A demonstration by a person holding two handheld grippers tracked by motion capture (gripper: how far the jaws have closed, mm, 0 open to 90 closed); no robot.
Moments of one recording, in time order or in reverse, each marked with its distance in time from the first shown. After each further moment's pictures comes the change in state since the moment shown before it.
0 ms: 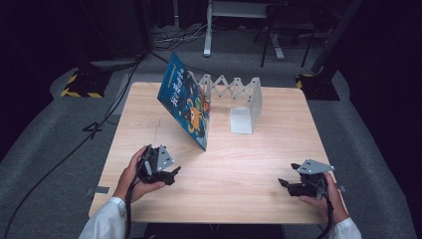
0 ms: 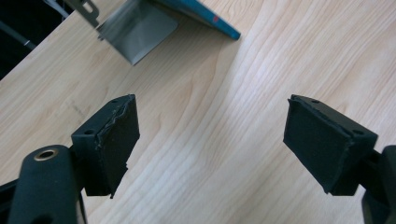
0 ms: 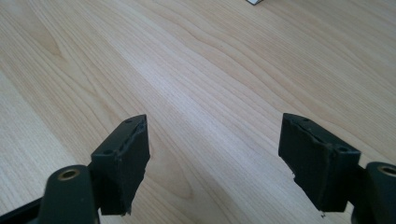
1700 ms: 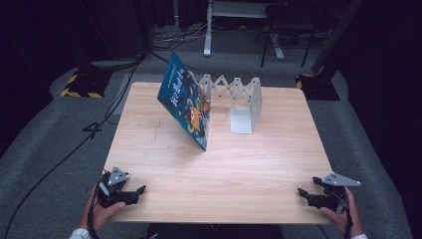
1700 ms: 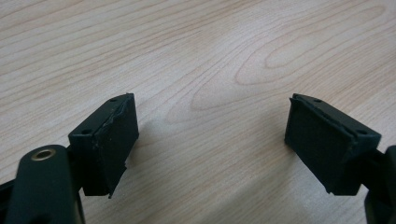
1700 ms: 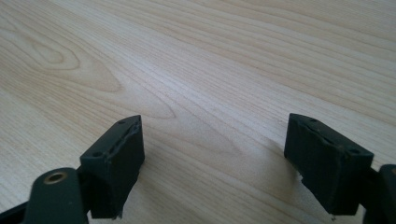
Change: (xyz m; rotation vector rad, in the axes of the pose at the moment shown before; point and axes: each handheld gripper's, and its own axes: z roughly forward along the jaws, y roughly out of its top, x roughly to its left) left arm 0.023 -0.128 -0.022 0.075 -0.072 -0.420; right arm -0.027 -0.076 -0.020 0.011 -0.064 0.246
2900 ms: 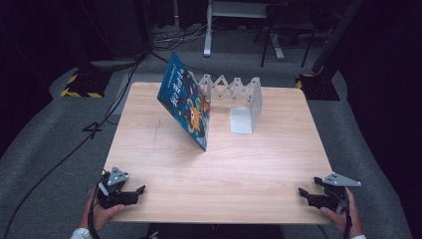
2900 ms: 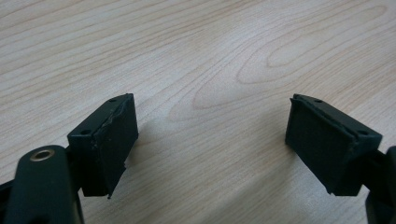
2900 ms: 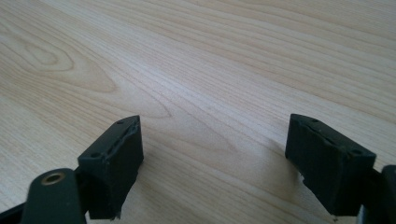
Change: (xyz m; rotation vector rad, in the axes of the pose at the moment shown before) left arm 0.000 -0.001 0.000 -0.005 0.005 -0.013; right arm 0.000 -0.001 -0.001 0.000 -0.017 0.014
